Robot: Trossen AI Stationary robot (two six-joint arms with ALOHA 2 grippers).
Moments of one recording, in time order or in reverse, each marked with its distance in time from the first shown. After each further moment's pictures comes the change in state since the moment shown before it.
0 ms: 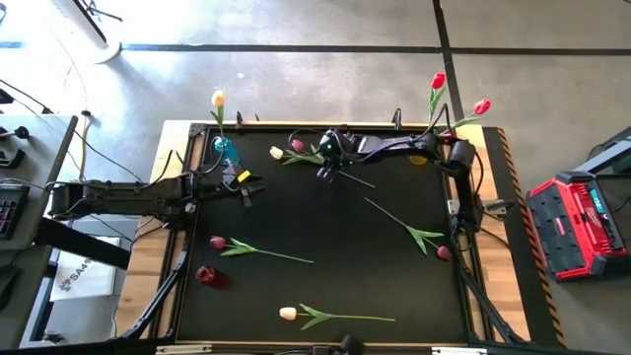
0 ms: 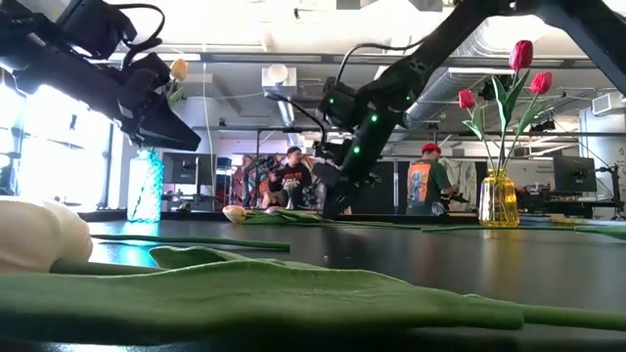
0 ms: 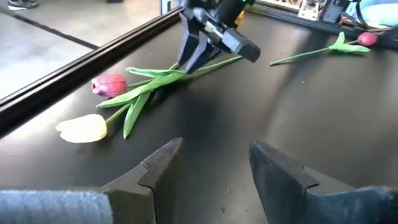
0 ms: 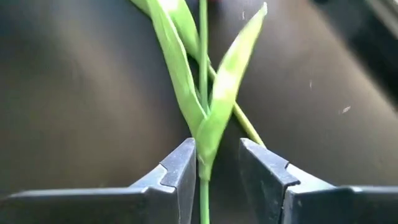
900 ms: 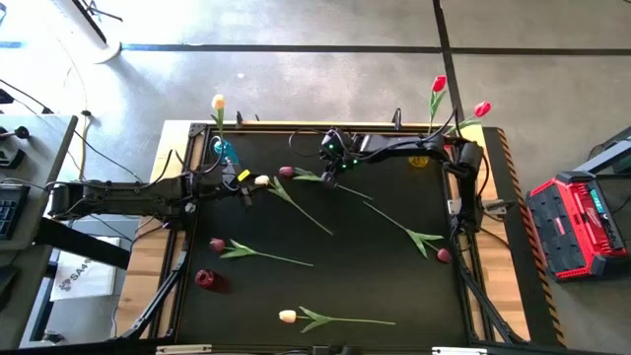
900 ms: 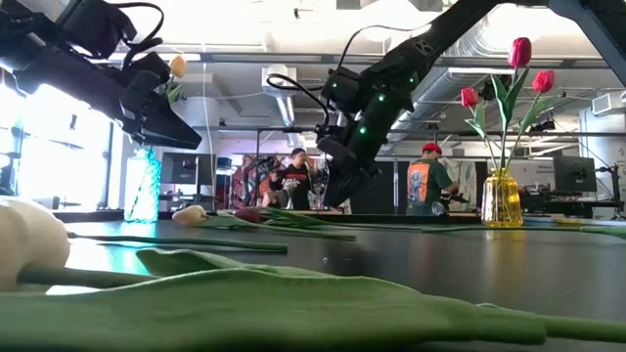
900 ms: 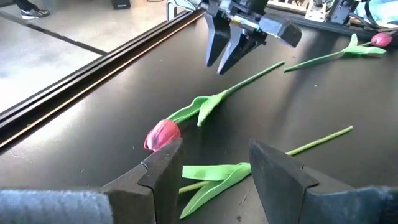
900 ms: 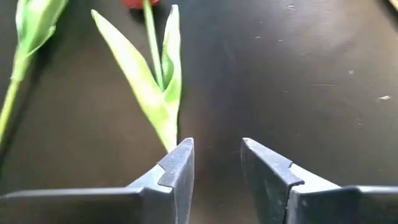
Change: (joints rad) left arm 0.000 0.000 0.000 0.011 -0.029 0.027; right arm 0.025 -0.079 0.005 -0.124 -0.137 0.014
